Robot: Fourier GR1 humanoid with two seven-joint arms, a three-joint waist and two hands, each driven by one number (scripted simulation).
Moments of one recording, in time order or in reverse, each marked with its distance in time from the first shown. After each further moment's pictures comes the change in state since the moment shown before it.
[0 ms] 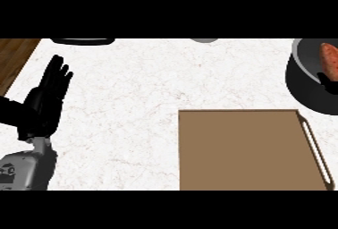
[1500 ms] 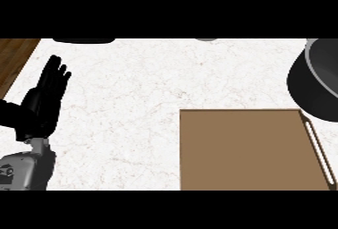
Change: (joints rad) left arm 0.006 -0.003 0.013 -0.001 -0.002 -0.012 -0.019; right arm -0.110 -0.257 -0.354 0.538 -0.389 0.613 -0.286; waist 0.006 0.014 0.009
